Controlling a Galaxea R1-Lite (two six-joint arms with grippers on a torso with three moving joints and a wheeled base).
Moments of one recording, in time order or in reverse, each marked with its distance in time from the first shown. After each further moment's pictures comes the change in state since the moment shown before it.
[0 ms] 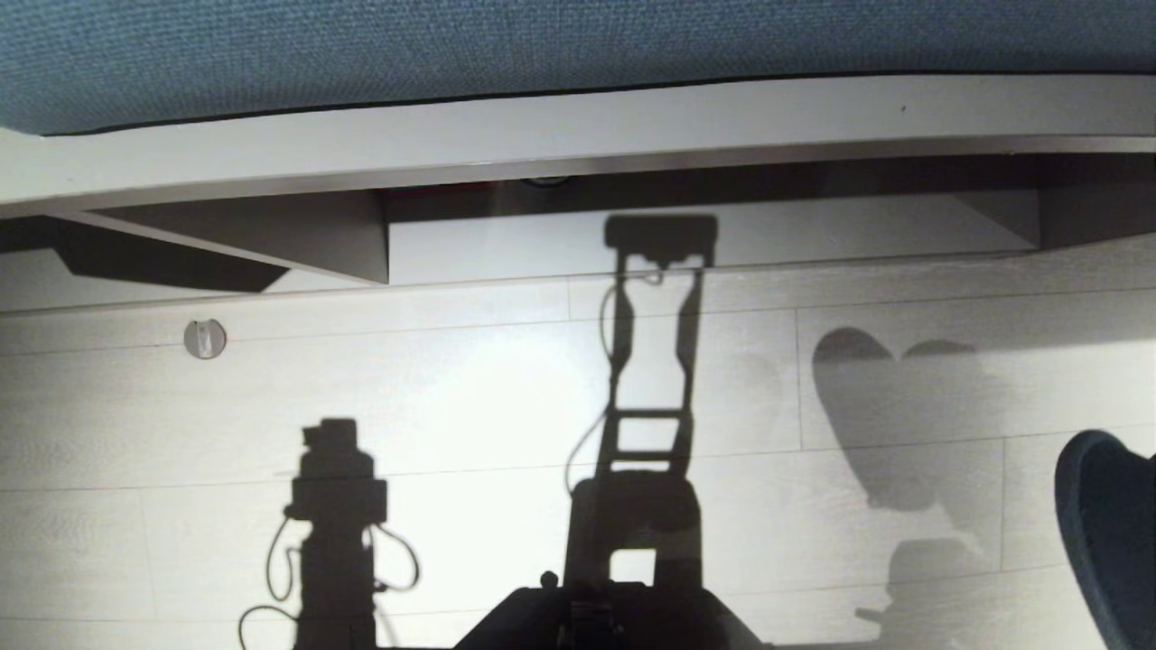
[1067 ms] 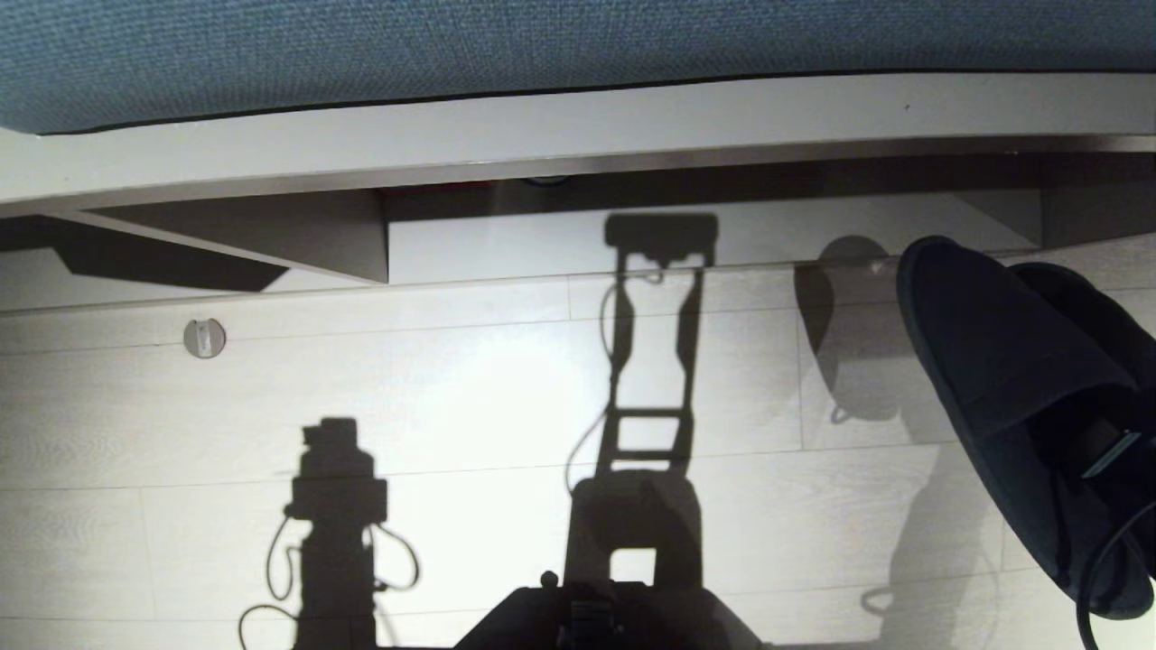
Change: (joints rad) left arm 0.000 0.000 0.000 0.000 0.000 0.000; right arm -0.045 0.984 0.107 -1.209 0.018 -0.024
